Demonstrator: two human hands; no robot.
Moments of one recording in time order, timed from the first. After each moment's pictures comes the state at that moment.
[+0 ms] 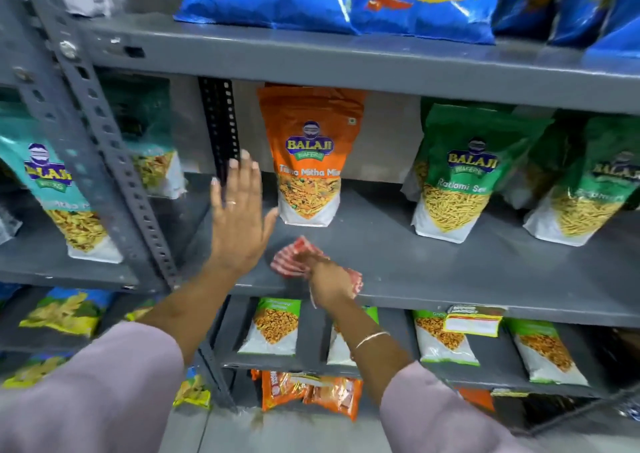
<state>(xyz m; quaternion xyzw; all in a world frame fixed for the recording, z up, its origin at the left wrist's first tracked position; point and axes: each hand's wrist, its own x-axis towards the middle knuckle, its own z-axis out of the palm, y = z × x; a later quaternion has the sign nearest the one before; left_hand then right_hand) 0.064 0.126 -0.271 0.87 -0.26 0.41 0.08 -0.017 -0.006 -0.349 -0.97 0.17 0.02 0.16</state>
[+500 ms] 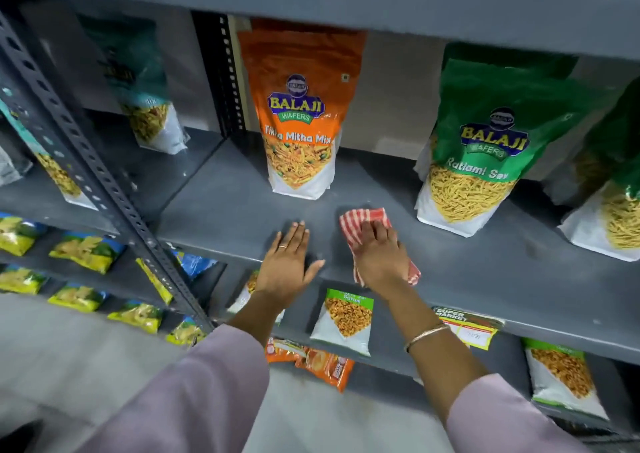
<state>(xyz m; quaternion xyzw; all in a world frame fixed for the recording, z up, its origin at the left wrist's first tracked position) -0.003 0.027 -0.389 0.95 -0.30 0.05 0.08 -0.053 -0.143 -0.352 -0.98 0.19 0.02 0.09</state>
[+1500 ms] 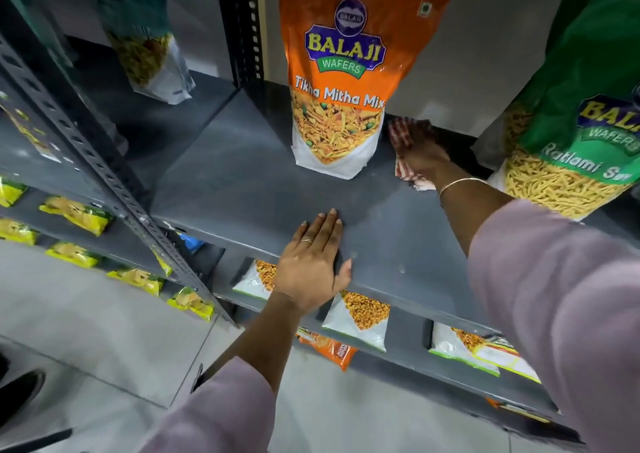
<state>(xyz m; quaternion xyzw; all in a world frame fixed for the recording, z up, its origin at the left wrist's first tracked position) 0.008 0.026 -0.409 0.94 -0.29 0.12 0.14 0.133 -0.222 -0.353 -0.97 0.17 0.03 0.19</state>
